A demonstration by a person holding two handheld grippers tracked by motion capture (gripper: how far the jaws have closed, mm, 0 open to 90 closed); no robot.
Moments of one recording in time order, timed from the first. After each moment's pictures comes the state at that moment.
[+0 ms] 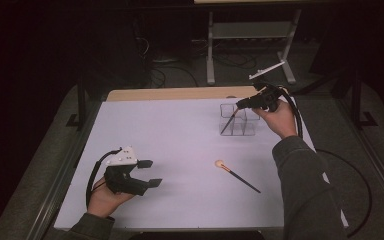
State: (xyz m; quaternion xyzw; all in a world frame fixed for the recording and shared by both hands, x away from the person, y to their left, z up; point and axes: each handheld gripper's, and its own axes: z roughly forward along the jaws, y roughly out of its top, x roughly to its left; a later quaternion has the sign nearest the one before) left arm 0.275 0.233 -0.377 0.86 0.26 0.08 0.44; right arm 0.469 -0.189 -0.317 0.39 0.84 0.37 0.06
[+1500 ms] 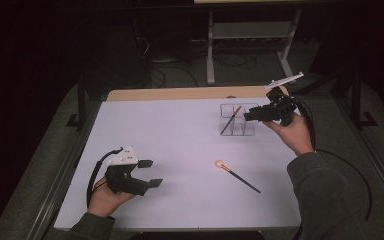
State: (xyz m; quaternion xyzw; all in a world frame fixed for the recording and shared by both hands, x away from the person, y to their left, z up) left arm 0.277 0.231 -0.378 0.86 0.26 0.08 0.43; right arm 0.424 -0.217 -0.320 0.39 0.82 0.41 0.05
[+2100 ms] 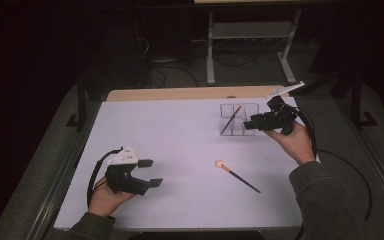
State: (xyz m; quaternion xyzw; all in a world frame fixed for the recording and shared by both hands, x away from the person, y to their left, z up) left arm 0.278 0.231 -0.379 0.86 0.25 0.08 0.44; right arm 0.406 -0.218 -0.334 0.38 0.83 0.41 0.05
